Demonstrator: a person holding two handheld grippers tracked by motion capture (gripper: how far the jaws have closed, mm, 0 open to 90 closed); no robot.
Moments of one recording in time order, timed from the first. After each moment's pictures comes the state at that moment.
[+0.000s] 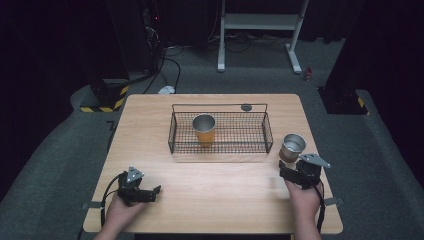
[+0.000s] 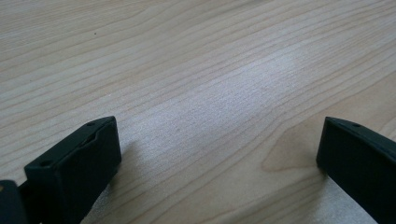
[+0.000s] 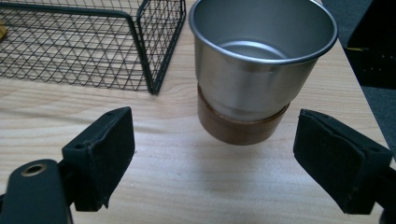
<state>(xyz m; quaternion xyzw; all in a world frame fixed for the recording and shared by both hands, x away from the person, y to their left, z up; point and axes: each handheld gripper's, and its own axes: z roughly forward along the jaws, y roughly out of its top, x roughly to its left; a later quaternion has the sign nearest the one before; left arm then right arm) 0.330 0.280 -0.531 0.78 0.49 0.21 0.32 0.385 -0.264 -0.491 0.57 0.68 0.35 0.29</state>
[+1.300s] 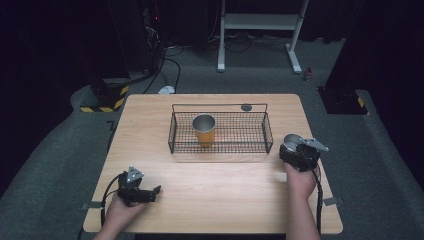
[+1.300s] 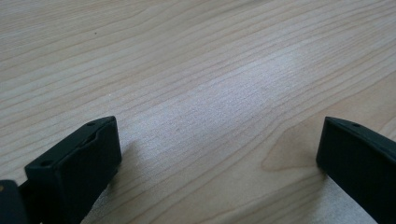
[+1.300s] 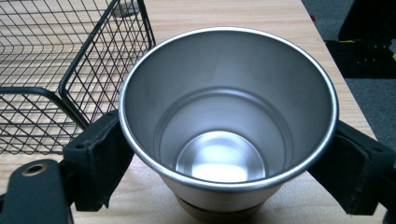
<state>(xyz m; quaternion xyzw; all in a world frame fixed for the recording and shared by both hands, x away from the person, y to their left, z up) 0.330 0.280 -0.531 0.78 0.49 0.21 0.32 0.439 -0.268 -0.494 0.61 0.64 0.36 0.29</state>
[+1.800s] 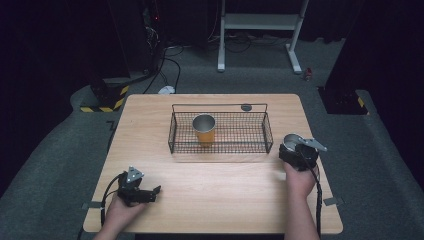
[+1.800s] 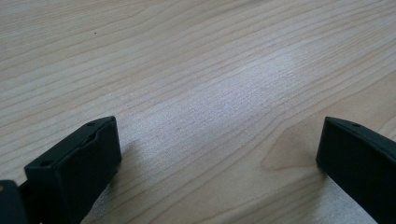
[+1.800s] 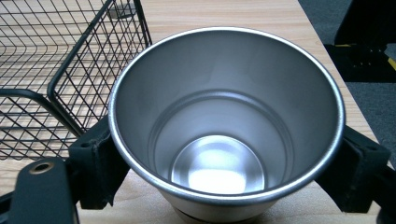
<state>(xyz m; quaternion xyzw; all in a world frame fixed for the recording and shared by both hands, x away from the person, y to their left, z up) 0.330 0.280 -0.531 0.78 0.49 0.21 0.32 0.443 -0.268 -0.499 0.61 0.64 0.36 0.30</state>
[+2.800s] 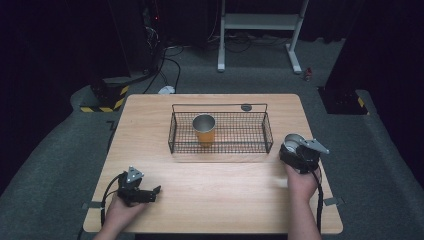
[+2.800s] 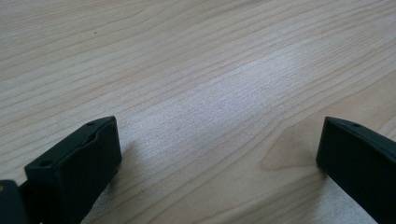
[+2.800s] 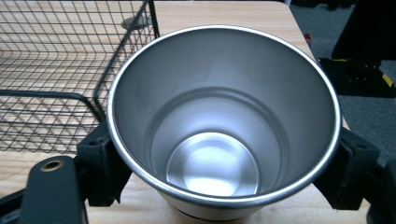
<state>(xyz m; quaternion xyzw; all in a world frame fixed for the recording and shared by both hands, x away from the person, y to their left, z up) 0.329 0.280 -0.531 0.78 0.49 0.21 0.32 0.424 -0.263 -0.480 0.59 0.65 0.37 0.32</state>
